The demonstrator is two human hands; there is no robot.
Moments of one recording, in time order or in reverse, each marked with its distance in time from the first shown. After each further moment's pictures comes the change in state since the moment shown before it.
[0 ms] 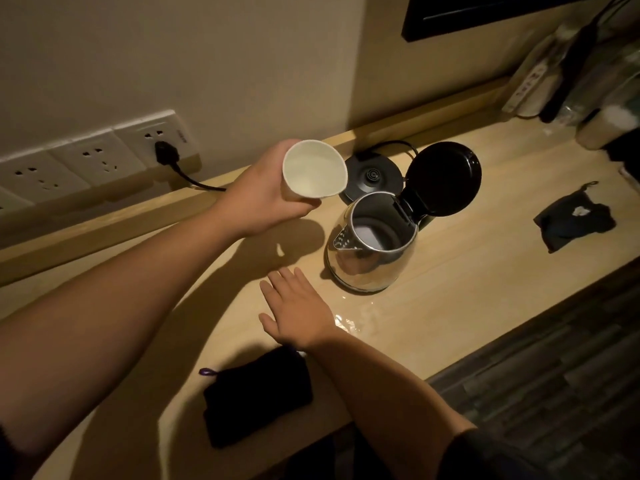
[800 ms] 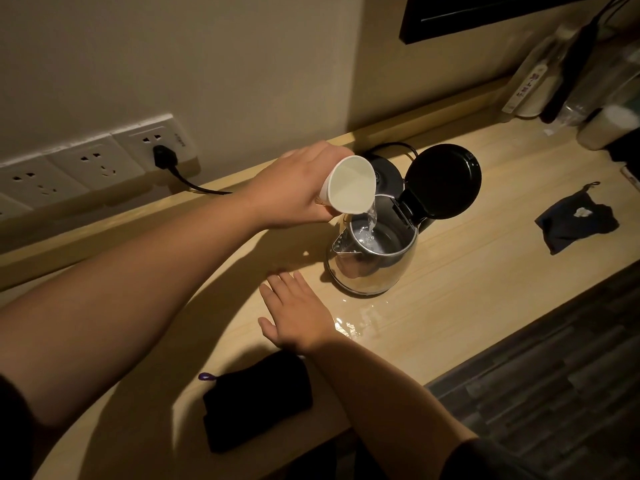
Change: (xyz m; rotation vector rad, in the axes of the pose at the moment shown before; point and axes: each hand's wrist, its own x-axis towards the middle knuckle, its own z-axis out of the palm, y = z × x) left_hand 0.029 0.032 0.007 0.300 -0.185 0.304; right_hand 0.001 0.001 0.003 0.001 0.021 0.003
